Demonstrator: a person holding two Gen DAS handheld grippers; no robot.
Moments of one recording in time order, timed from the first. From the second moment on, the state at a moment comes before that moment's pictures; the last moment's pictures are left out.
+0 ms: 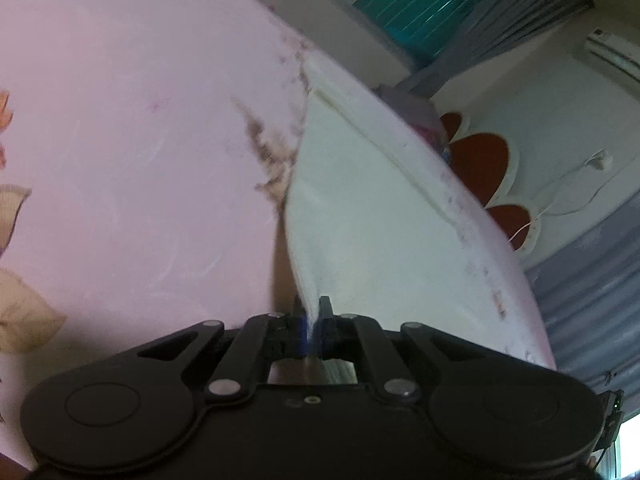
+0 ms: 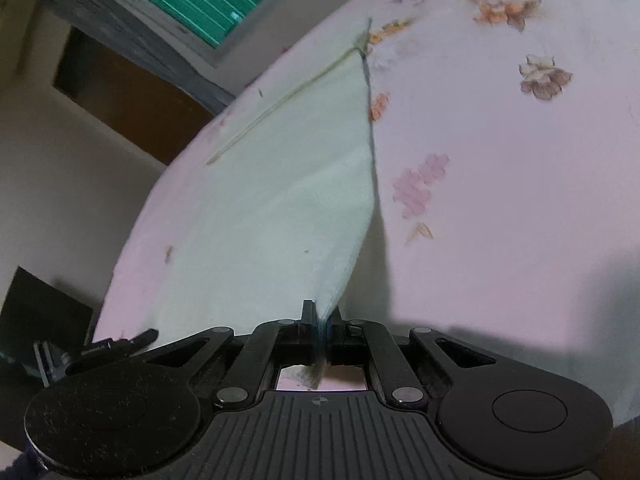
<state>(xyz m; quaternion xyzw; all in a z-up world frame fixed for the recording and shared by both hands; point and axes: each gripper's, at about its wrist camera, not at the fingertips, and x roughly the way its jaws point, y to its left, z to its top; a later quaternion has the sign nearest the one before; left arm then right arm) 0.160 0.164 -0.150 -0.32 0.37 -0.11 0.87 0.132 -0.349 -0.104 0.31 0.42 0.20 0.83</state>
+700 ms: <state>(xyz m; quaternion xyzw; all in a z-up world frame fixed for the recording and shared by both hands) 0.324 0.153 -0.025 -0.34 0.23 -0.15 0.90 0.289 -0.344 0.048 0.29 0.25 0.20 0.90</state>
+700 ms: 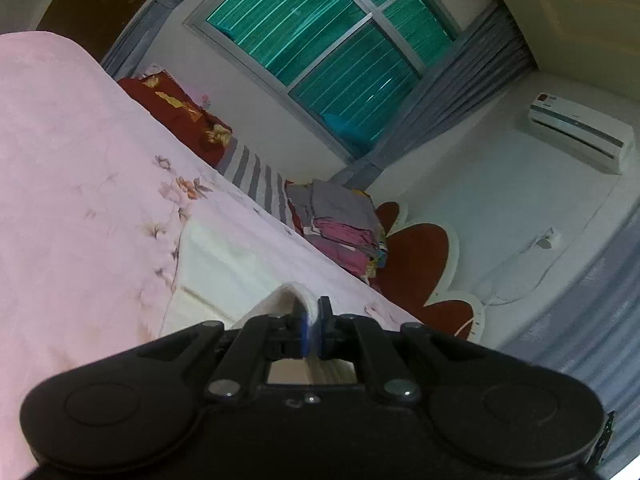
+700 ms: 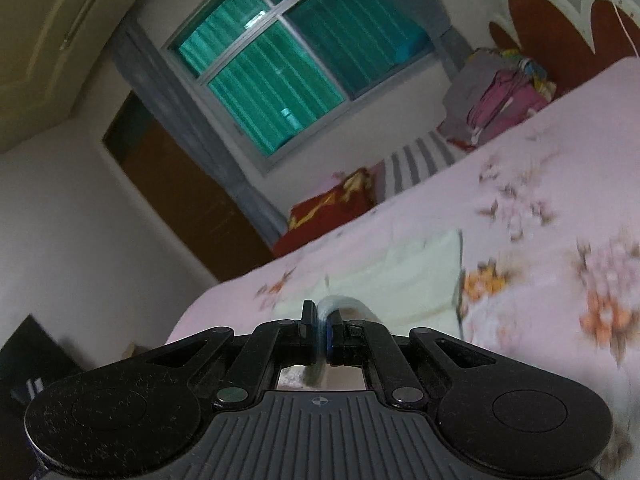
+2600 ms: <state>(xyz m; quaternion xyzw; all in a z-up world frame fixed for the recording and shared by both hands) 0.598 0.116 -0.136 -0.11 0.41 -0.17 0.89 0.566 -0.321 -0.094 0.19 0.39 0.09 0.90</state>
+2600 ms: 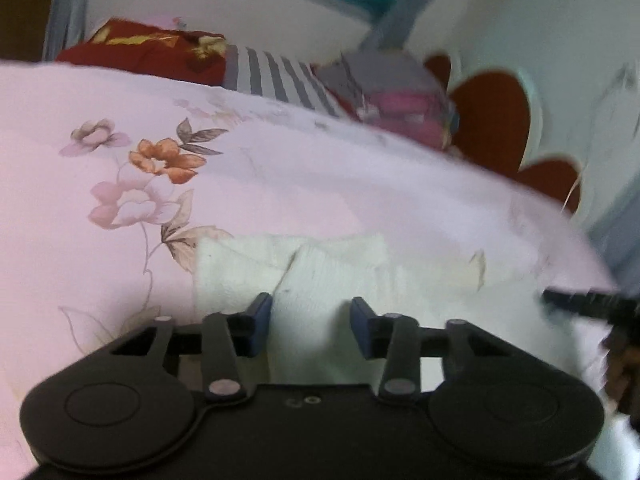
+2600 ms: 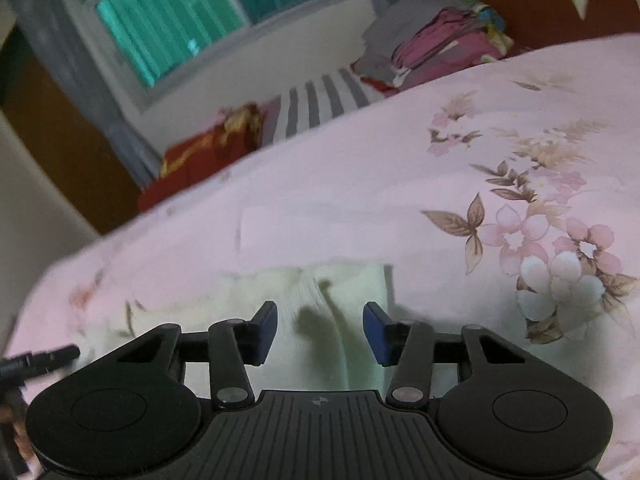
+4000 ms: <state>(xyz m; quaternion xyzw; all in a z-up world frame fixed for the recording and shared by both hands) 0.553 0.012 -0.136 0.01 0.36 -0.11 0.93 0.545 -0.195 -0.108 0.00 0.37 0.13 0.92</state>
